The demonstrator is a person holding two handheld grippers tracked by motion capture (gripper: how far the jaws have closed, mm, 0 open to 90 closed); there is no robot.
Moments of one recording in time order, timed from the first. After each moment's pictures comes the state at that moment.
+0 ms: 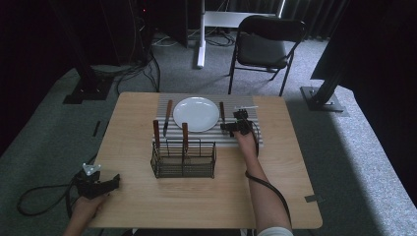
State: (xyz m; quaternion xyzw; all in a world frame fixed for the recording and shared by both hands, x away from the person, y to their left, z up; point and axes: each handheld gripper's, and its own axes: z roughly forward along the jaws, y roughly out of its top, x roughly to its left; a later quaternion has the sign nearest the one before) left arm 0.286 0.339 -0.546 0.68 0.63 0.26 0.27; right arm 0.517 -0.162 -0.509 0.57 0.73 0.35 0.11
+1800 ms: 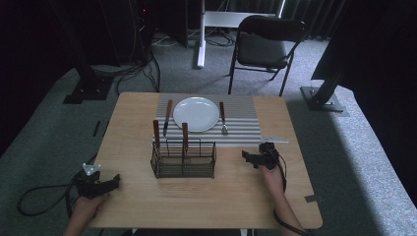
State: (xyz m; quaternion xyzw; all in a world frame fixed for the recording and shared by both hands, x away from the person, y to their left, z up) left arm 0.286 0.339 -0.546 0.68 0.63 0.26 0.27; right arm 0.390 -0.241 -0.526 0.55 0.73 0.39 0.15
